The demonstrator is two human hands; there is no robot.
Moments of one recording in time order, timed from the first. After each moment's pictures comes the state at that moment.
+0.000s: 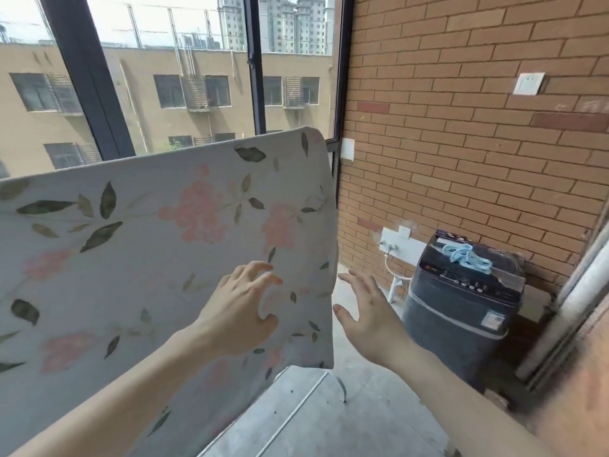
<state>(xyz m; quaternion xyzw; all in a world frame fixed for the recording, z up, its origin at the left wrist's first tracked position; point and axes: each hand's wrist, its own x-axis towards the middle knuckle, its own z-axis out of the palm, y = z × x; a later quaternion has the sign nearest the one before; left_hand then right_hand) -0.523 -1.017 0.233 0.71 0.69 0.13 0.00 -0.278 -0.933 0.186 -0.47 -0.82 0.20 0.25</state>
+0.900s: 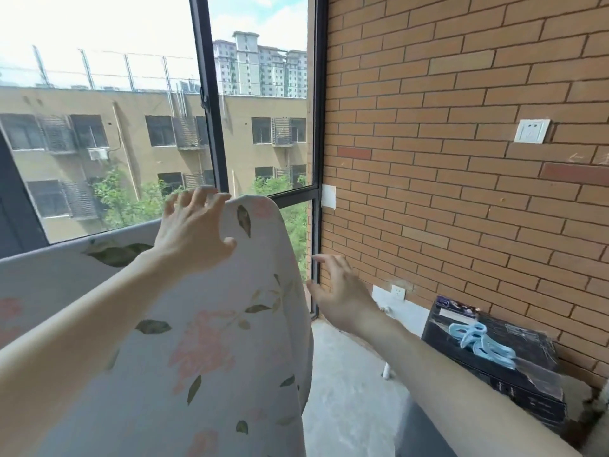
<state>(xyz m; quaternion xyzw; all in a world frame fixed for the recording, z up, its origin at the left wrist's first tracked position) -0.574 -0.610 0.374 0.62 0.74 0.16 -0.22 -0.311 -0.552 0.277 -0.45 -0.82 0.20 0.30</state>
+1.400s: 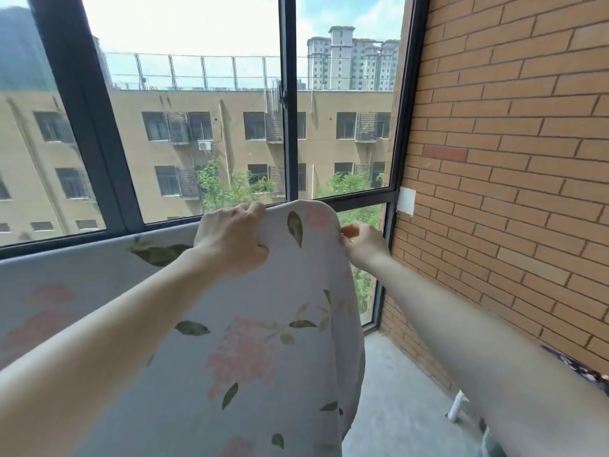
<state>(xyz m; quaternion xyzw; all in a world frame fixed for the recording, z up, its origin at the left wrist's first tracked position) -0.583 -0.581 0.373 0.53 0.81 0.08 -0.22 -0.418 -0.365 0.305 -0.43 -0.81 0.25 0.32</state>
